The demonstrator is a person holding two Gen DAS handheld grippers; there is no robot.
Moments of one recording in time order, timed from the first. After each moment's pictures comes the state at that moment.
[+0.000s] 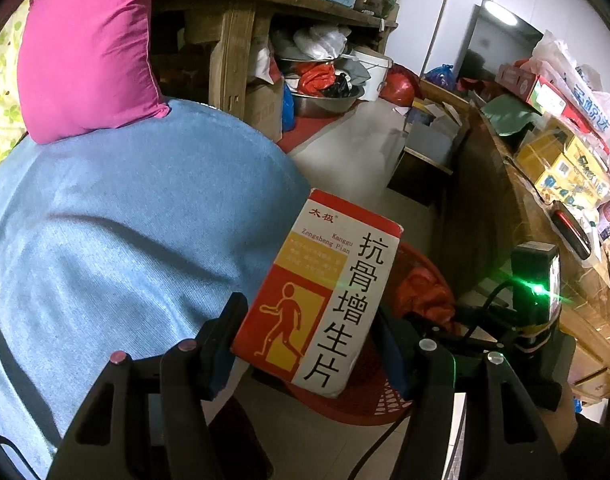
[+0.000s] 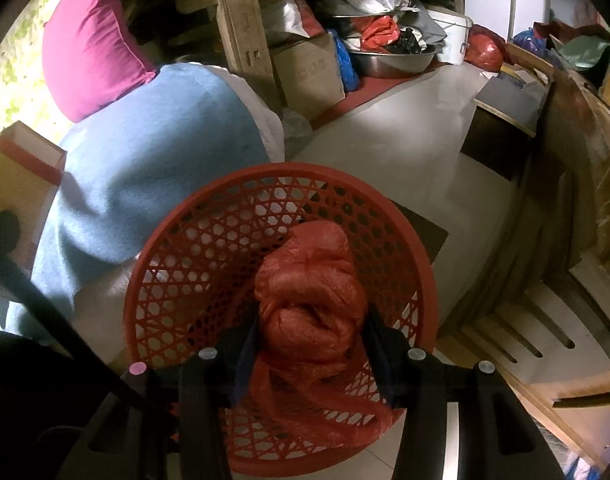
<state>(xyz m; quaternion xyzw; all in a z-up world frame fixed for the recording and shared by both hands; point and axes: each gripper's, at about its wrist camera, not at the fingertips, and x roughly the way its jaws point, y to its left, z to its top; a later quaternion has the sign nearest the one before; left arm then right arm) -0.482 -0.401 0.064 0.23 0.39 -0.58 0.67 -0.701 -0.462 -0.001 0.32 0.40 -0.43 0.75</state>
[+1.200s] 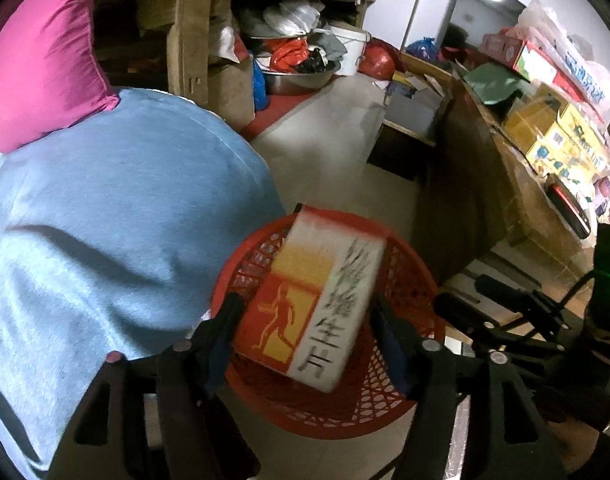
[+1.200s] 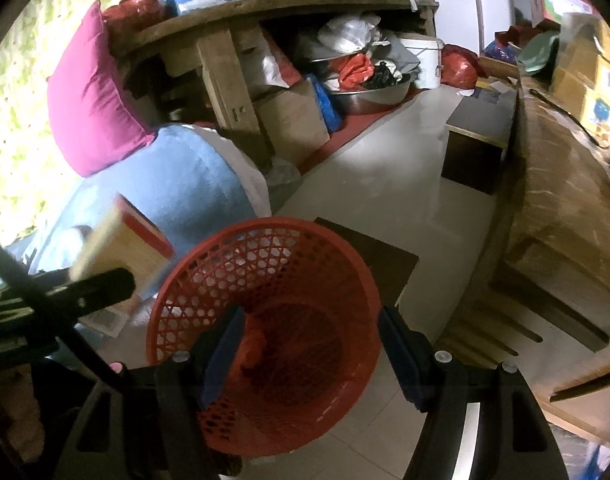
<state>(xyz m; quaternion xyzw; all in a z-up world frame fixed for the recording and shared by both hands) -0.519 -0.436 0.042 0.28 0.40 -0.60 0.63 -0.751 -0.450 0.045 0.32 0.32 -0.46 0.76</state>
